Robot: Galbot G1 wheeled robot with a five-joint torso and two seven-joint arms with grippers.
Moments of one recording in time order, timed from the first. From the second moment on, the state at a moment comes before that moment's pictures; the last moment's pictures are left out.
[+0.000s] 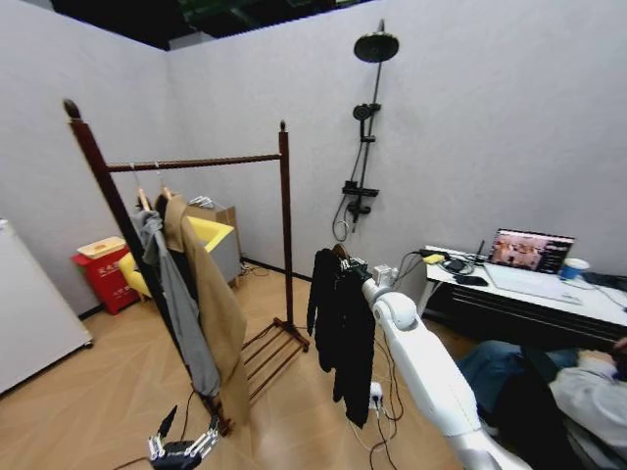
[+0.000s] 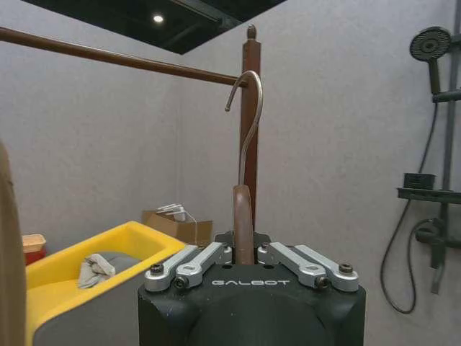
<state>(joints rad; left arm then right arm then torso) 1.86 -1.52 -0.65 -2.22 -0.22 -0.12 0.14 -0.51 1.20 0.34 1.56 0.39 -0.30 -0.07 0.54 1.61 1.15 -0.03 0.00</state>
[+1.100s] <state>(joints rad) 1.86 -1.52 -0.65 -2.22 -0.22 -0.12 0.14 -0.55 1.18 0.37 1.59 0.37 -0.26 -0.12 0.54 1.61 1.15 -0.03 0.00</state>
